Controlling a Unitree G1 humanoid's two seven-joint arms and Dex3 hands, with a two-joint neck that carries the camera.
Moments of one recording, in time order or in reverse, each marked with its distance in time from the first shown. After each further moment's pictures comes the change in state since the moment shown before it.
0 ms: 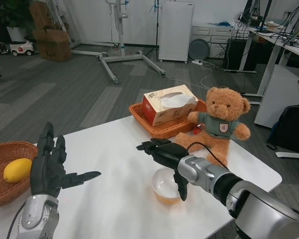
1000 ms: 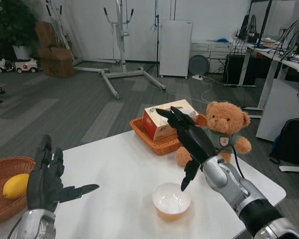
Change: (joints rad) left arm -0.009 0.007 0.022 0.004 0.000 -0.005 -0.001; right arm 0.255 -0.024 -0.539 -0.436 0.117 -0.167 -0.099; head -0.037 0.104
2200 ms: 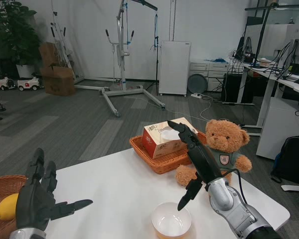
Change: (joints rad) left arm 0.000 0.014 0.031 -0.036 0.008 0.000 -0.003; right arm 0.038 0.017 -0.017 -0.002 0.192 -0.036 -0.015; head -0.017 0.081
